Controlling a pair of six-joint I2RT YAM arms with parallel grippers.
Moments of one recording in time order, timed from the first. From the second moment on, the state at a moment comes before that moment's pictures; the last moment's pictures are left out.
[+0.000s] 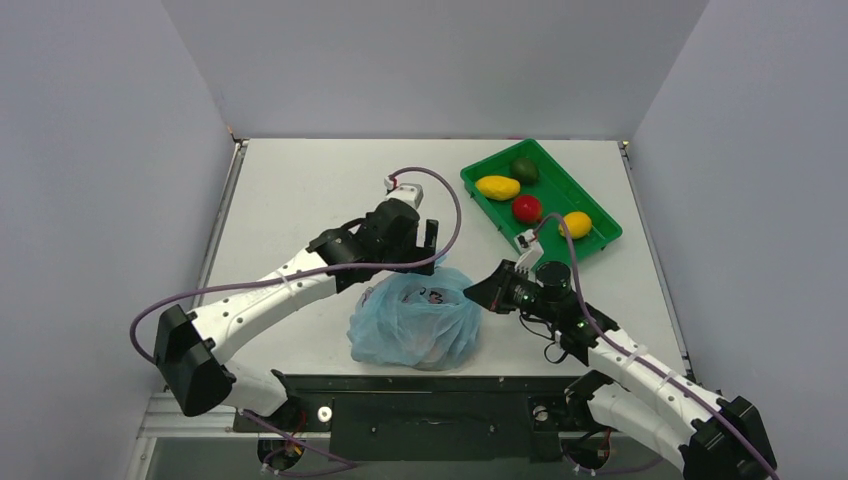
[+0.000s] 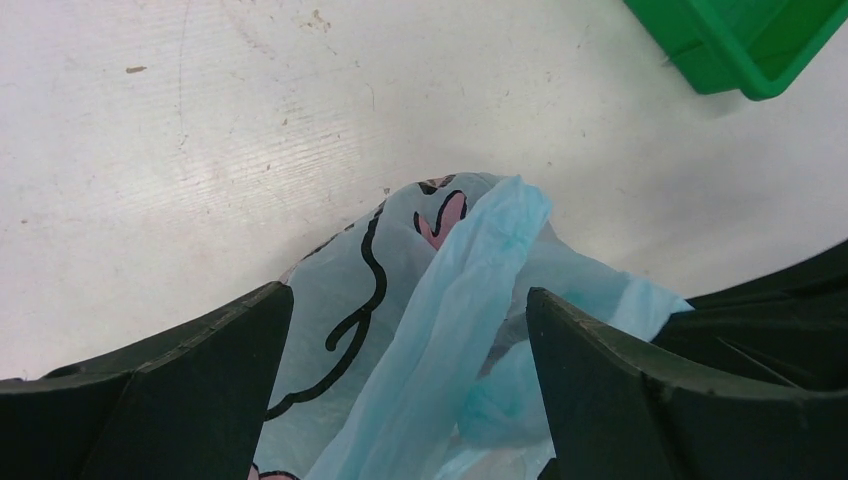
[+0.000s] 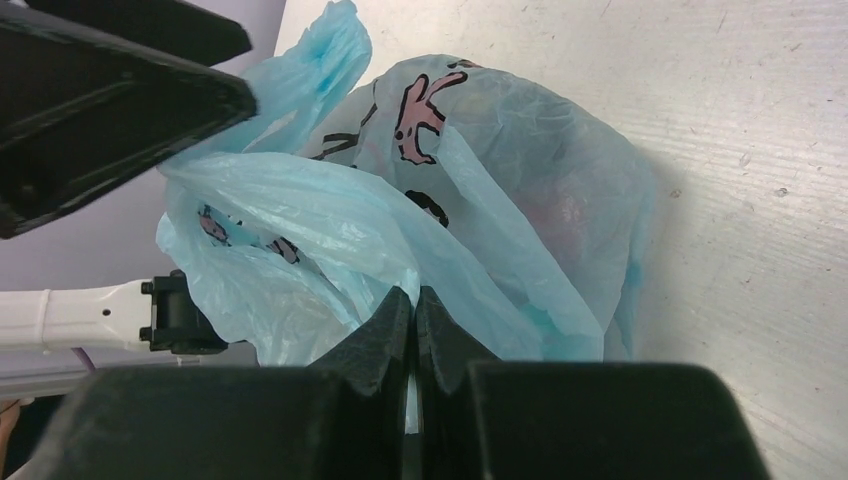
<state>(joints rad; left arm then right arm) -0.88 1.38 1.26 -0.64 -0.28 -0.56 0.57 0.86 0.41 0.08 -0.33 0.81</state>
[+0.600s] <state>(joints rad) -0.86 1.41 1.15 -0.50 -0.12 -0.61 0.58 0.83 0.42 -0.04 -0.31 0.72</state>
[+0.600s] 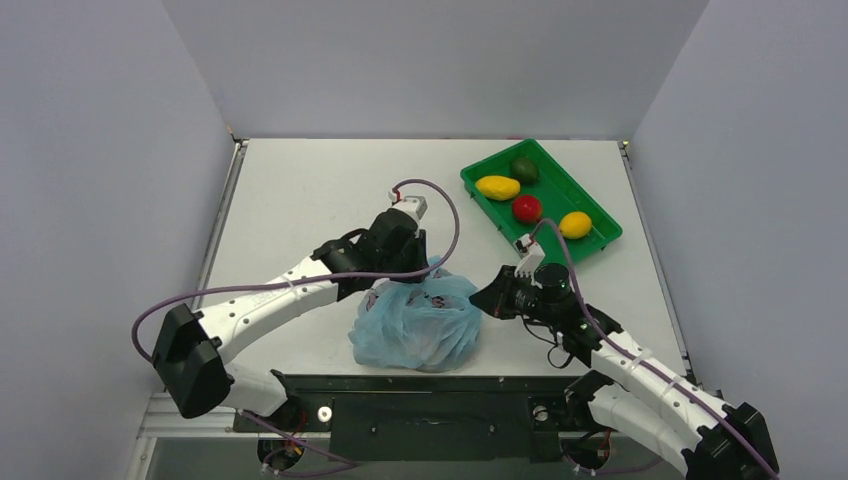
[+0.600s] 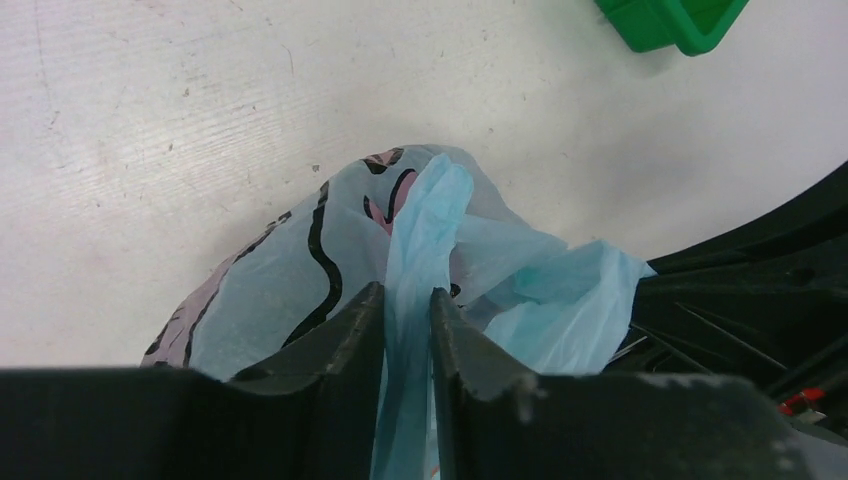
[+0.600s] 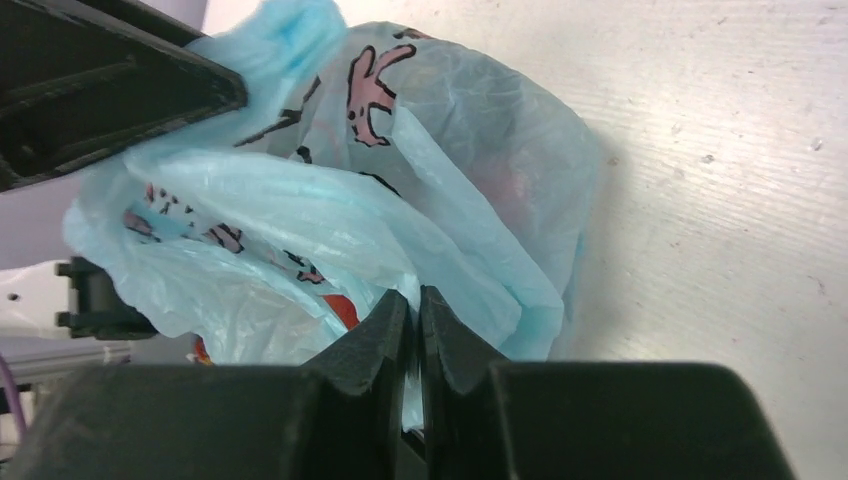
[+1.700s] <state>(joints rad) -0.85 0.85 0.75 -0.36 -0.14 -0.85 0.95 1.22 1.02 -0.36 0.02 0.34</state>
